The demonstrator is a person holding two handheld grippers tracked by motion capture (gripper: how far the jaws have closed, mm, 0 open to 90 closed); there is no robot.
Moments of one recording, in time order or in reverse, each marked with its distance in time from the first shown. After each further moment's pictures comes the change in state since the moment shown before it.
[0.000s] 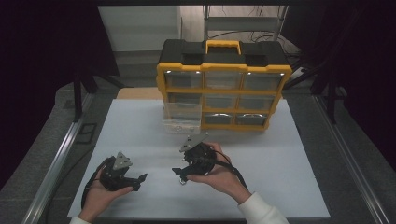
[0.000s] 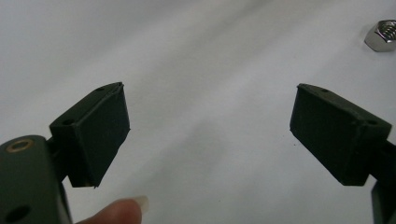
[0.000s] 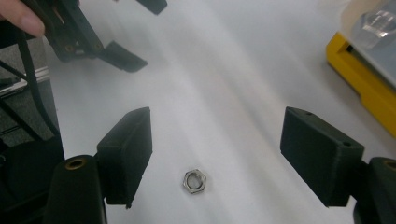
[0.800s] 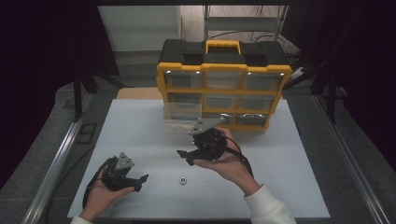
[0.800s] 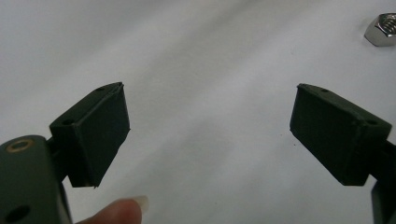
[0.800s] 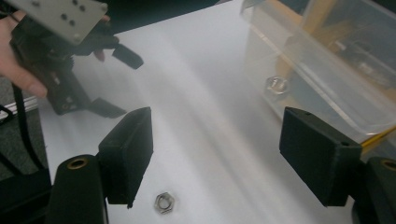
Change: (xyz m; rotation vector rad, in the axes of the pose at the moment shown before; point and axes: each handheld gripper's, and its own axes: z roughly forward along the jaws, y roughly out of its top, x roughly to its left) left arm -0.002 0.001 0.005 0.019 -0.010 0.014; right arm -0.019 0.024 -0.044 -0.116 -0.073 0.008
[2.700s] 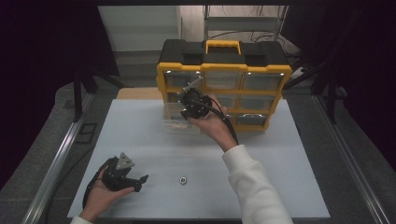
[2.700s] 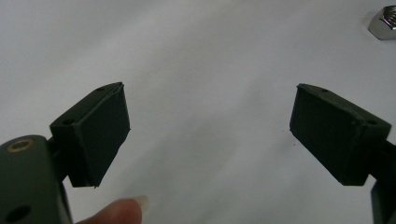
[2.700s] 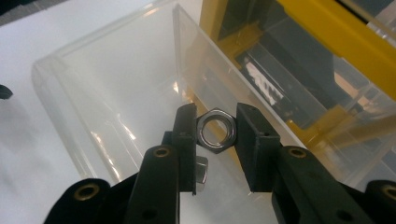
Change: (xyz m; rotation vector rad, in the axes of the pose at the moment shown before) left arm 0.001 -0.001 0.003 0.011 -0.004 0.002; right arm -0.078 0.067 0.058 0.198 -0.182 0.066
